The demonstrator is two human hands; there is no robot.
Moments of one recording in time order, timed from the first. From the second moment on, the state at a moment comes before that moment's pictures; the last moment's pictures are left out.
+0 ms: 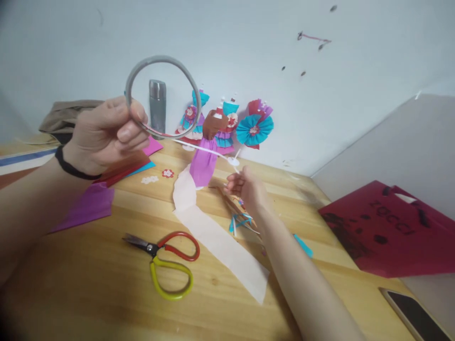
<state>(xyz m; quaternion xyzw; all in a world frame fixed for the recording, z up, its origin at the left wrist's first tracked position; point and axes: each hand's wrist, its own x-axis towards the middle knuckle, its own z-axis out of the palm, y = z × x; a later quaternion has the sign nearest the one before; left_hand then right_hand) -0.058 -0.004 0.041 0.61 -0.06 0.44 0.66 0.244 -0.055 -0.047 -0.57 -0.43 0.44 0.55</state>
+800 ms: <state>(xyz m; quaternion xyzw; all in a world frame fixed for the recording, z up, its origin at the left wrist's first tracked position) -0.056 -0.025 0.048 0.64 -0.04 0.44 0.63 0.138 -0.156 -0.032 -0.41 -0.88 0.25 -0.02</state>
